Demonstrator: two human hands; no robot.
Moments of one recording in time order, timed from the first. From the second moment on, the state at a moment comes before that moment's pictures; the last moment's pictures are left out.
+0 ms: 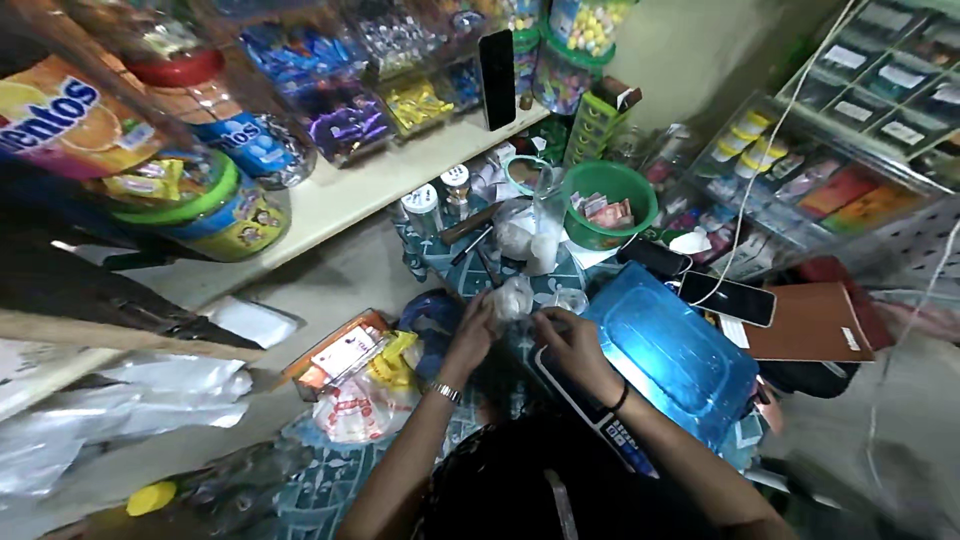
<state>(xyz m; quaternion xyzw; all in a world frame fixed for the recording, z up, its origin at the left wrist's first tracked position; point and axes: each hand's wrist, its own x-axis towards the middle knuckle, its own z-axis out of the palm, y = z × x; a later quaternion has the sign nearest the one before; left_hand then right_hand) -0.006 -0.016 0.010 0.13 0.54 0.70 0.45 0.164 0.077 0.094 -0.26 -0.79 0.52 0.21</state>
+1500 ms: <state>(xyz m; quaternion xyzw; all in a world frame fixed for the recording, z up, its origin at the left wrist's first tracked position) 0.010 0.024 0.045 0.33 0.68 0.60 0.28 0.156 0.136 0.133 -0.23 -0.80 0.43 0.35</state>
